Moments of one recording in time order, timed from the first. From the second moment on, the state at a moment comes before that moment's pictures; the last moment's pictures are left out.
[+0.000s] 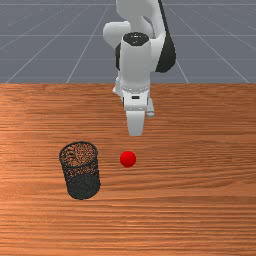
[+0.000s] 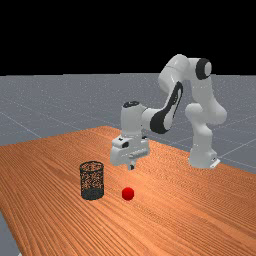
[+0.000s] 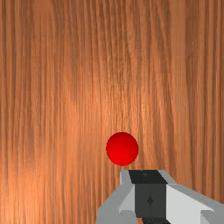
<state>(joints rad) 0.02 0.39 0.01 -1.96 0.00 2.35 -0.75</state>
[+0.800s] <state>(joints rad) 0.04 0.30 0.01 -2.12 -0.02 2.43 -0.73</state>
